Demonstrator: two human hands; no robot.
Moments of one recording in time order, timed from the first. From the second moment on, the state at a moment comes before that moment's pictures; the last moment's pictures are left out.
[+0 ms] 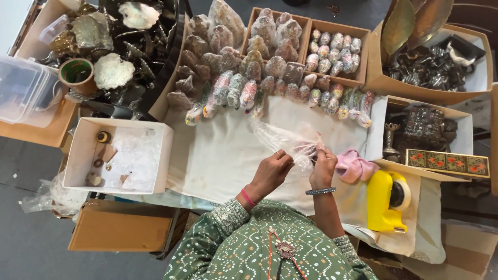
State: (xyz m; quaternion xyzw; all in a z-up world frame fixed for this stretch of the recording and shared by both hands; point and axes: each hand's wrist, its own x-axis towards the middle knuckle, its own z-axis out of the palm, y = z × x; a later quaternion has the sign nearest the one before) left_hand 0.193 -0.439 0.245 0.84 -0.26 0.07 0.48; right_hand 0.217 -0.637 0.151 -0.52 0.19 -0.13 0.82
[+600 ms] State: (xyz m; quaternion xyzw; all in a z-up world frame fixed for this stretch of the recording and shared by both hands) left_hand 0.167 -0.408 0.273 0.76 -0.17 0.11 0.62; right_hand 0.226 -0.661 0.170 -0.51 0.26 -0.18 0.80
